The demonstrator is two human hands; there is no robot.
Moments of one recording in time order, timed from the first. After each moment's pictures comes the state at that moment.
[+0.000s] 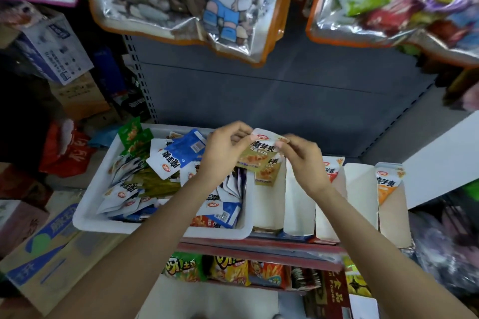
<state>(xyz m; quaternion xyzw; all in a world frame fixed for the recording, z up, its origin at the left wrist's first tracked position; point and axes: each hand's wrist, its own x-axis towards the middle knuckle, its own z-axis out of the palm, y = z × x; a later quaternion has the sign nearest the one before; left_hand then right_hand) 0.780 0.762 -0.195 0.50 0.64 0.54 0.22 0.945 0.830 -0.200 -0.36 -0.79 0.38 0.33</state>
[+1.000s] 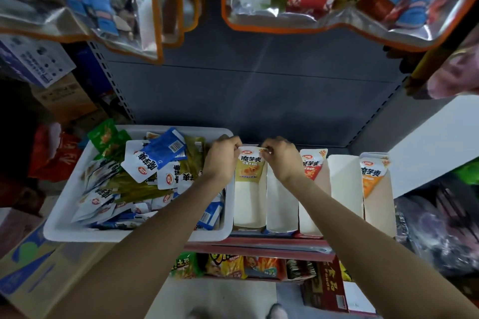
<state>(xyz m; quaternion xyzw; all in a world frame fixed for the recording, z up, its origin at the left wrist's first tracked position) 0.811 0.813 -0.255 0.55 0.78 0.27 0.11 0.951 0.876 -0.250 -0.49 -0.84 0.20 0.13</state>
